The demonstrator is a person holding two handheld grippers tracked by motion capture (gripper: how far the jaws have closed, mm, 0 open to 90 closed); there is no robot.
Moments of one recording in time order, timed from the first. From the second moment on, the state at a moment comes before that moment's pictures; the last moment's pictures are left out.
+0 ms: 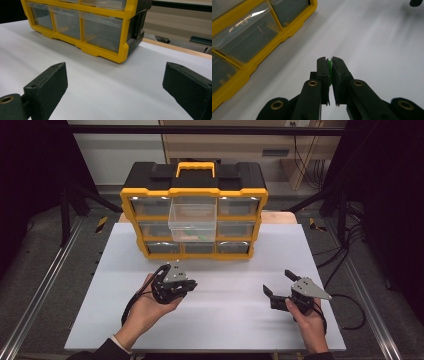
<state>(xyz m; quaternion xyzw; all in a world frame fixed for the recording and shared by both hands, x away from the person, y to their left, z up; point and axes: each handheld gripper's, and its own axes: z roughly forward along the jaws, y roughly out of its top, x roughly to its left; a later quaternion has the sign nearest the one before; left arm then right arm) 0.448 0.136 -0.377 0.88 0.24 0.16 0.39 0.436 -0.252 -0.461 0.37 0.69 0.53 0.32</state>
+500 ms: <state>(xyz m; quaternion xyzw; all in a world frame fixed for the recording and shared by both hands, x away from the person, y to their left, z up) 0.448 0.136 -0.374 0.87 0.24 0.16 0.40 0.435 -0.253 -0.460 0.37 0.70 0.53 0.32</state>
